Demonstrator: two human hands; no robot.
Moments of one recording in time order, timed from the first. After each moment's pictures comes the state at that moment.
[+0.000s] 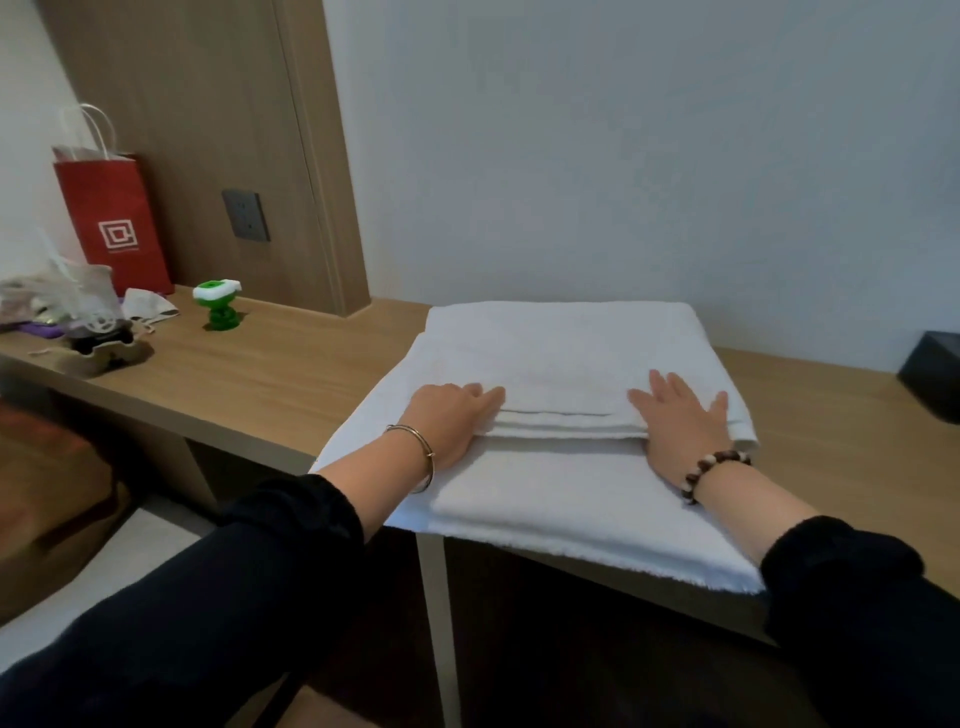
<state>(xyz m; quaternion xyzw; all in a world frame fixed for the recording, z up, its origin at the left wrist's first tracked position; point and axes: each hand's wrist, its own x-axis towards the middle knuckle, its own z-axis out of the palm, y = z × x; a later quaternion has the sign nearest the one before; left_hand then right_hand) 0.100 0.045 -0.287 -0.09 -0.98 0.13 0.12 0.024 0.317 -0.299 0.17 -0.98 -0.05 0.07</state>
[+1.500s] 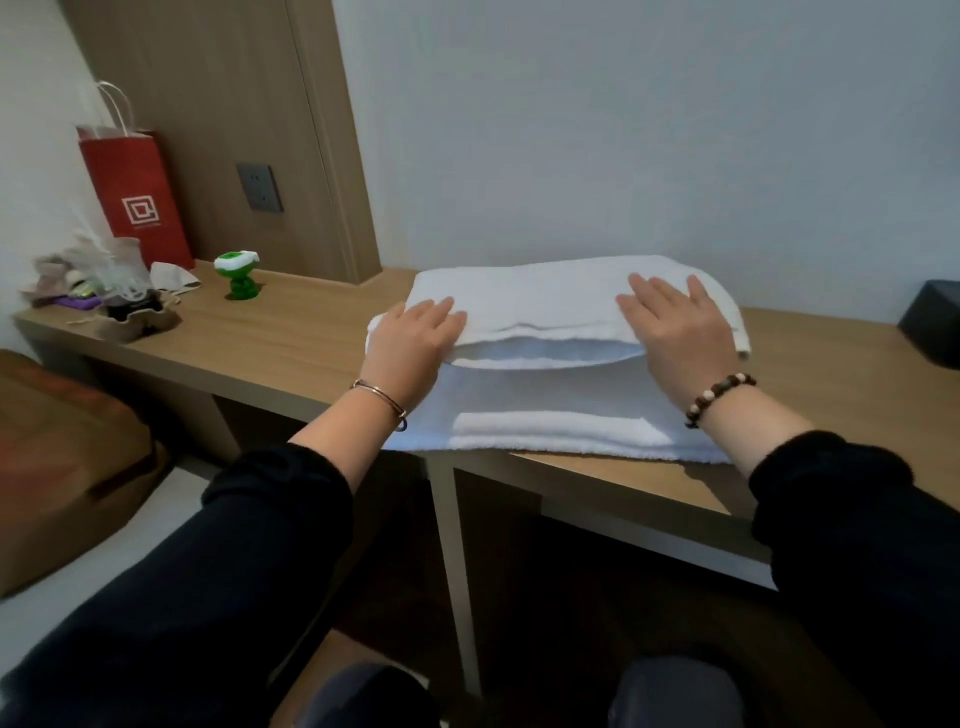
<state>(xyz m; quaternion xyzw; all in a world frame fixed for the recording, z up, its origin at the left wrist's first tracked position) 0.154 0.031 -0.259 -0.09 -0.92 0.11 0.36 0.073 0.313 -0.250 0.31 -0.87 -0.05 0.39</state>
